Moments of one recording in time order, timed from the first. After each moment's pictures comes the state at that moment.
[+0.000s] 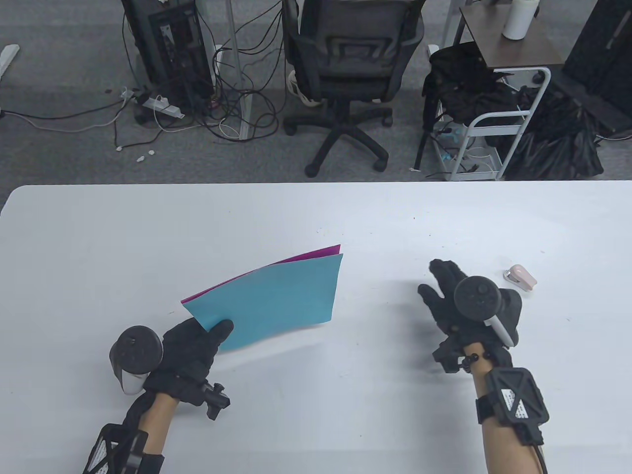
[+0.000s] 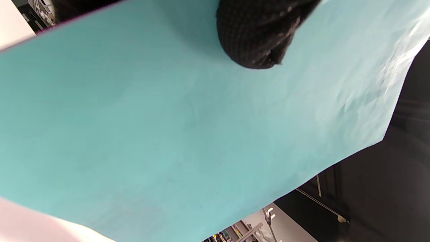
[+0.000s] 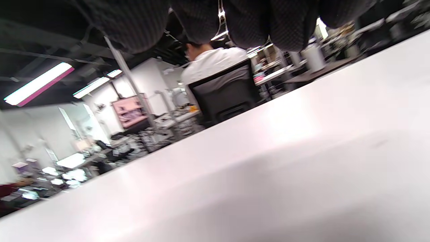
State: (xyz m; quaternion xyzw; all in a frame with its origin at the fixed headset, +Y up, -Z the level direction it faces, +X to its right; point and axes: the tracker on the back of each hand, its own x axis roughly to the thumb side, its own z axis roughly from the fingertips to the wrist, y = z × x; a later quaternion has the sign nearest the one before) left_hand -0.270 -0.699 -0.277 0.09 -0.19 0.52 0.83; right_hand 0.264 -0.705 -0.363 0.01 -0.08 0.97 0.22
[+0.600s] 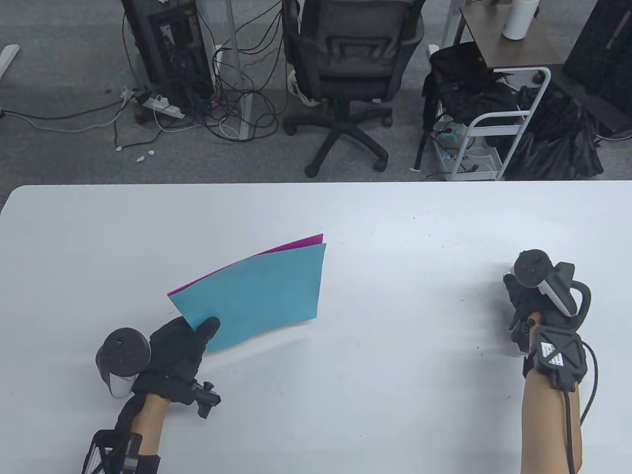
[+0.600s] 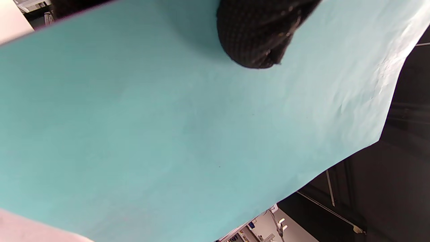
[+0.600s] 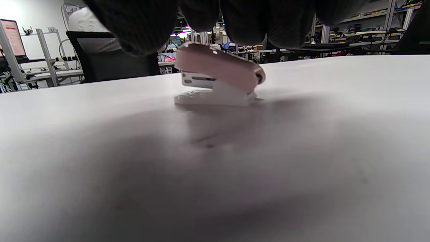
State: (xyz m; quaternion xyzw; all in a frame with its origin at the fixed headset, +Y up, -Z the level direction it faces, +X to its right) left_hand -0.284 -0.697 -0.272 0.10 -0.16 0.51 0.84; right_hand 0.389 -0.744 -0.413 -0.14 0.01 0.99 0.06
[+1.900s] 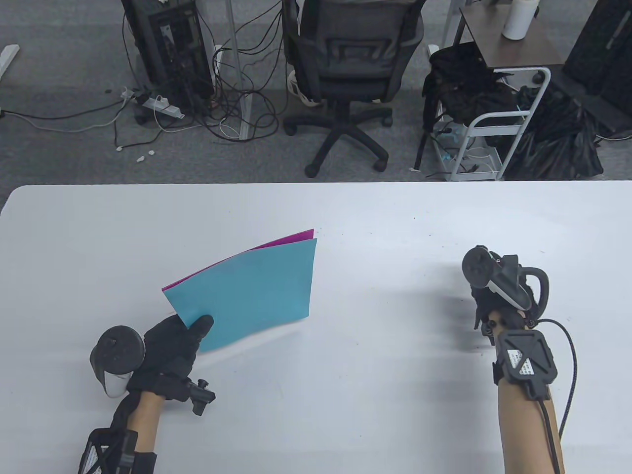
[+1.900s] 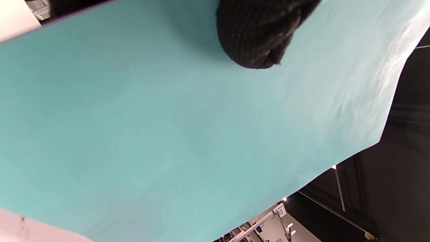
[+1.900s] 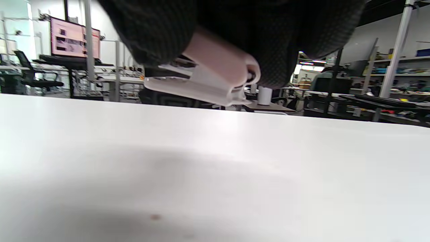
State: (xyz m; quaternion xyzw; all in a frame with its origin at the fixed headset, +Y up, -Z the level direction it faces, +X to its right) left_hand -0.294 -0.699 -0.276 0.10 -0.14 0.51 0.84; right_hand 0.273 -0.698 -0.397 -0.02 -0.06 1.00 -0.01
